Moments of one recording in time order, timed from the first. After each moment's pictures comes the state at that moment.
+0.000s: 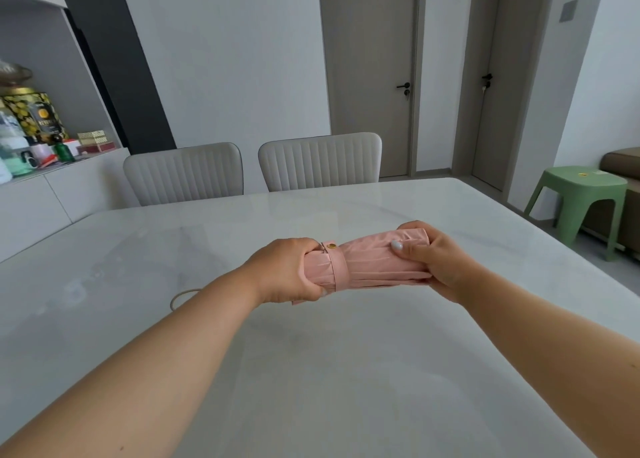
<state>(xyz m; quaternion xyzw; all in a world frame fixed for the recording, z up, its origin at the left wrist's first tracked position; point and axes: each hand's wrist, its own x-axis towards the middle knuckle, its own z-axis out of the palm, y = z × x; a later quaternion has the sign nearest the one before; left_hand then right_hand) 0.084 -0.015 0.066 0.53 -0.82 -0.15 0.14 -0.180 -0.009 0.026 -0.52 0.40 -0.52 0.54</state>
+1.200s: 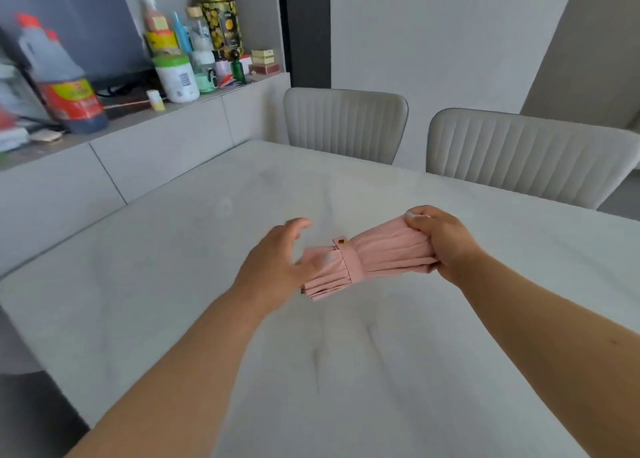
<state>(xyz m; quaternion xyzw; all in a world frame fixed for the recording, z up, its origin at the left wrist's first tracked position) 0.300 -0.057 0.066 0.74 -0.57 -0.11 0.32 0.071 -0.197 0.078 -0.55 0.47 -0.35 0.59</state>
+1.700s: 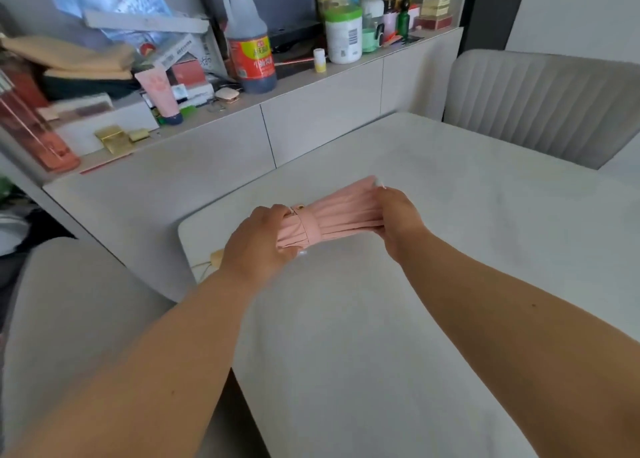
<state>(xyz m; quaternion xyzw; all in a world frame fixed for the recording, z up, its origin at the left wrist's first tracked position) 0.528 0.034 0.048 0.88 -0.42 0.04 0.21 0.409 -0.156 0.052 -0.52 0.39 -0.24 0.72</state>
